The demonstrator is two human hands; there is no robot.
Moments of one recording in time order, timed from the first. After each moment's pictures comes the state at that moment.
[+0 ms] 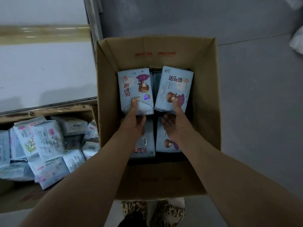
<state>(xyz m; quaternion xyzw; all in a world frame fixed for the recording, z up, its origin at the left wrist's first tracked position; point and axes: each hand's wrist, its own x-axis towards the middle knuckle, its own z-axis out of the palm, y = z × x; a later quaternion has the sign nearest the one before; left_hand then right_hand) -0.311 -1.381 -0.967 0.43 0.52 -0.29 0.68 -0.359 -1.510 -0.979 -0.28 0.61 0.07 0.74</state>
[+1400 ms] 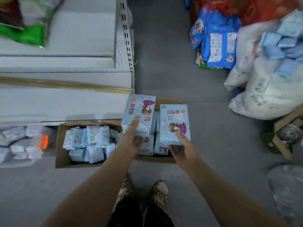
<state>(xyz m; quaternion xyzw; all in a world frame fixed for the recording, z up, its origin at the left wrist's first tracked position) -0.397 -1.299 -0.559 0.42 0.45 -0.27 0.74 -0.471 -1.479 -0.575 -0.33 0.49 0.09 0.80</state>
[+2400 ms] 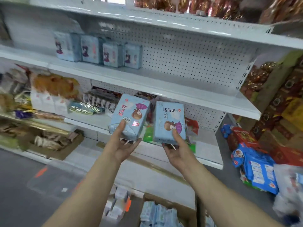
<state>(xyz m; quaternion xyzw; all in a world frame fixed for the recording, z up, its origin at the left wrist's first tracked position) -0.463 -0.711 -0.138 0.25 0.21 -0.01 0.95 -0.451 -0.913 -0.135 -0.37 0.16 0.09 0.91</state>
